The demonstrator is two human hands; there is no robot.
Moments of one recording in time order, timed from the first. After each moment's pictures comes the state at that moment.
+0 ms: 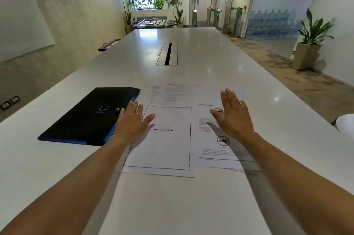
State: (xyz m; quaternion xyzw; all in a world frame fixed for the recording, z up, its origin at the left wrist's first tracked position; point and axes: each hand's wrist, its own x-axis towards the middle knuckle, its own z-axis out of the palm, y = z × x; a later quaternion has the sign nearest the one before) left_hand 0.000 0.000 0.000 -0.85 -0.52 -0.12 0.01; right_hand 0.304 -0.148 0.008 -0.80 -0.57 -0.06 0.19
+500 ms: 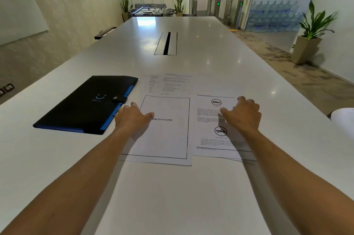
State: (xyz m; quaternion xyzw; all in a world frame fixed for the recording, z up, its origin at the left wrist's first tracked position) left_hand 0.012 -0.023 0.004 -0.75 -0.64 -0.09 -0.09; right_hand 0.300 -0.166 0.015 -0.90 -0.37 0.00 0.23
